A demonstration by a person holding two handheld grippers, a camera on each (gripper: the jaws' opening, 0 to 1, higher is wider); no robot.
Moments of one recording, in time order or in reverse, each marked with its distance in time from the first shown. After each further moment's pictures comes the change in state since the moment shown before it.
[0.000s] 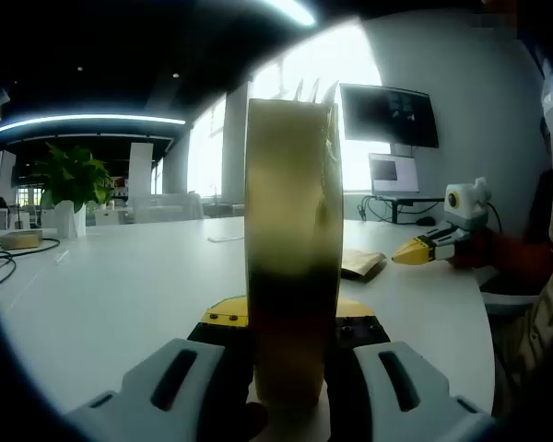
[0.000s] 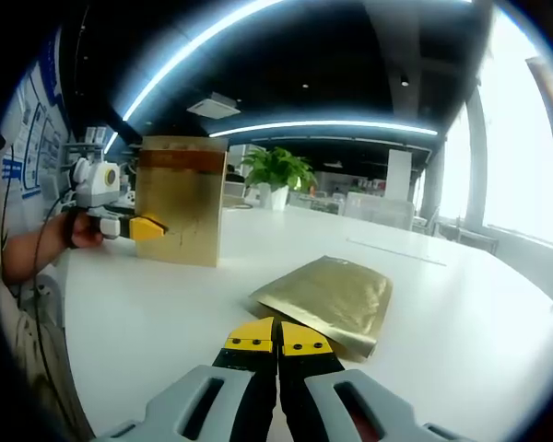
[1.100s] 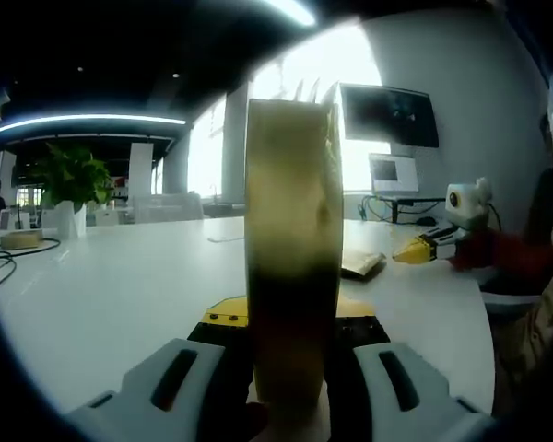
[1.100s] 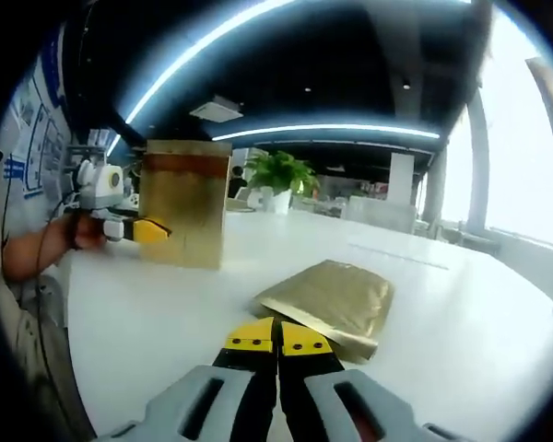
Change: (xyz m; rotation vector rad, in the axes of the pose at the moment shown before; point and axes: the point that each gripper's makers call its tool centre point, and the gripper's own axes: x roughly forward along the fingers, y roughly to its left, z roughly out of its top) left arm 0.000 -0.001 0.001 0.000 0.000 0.000; right arm -0.002 0.006 0.002 -0.005 -0.017 0.011
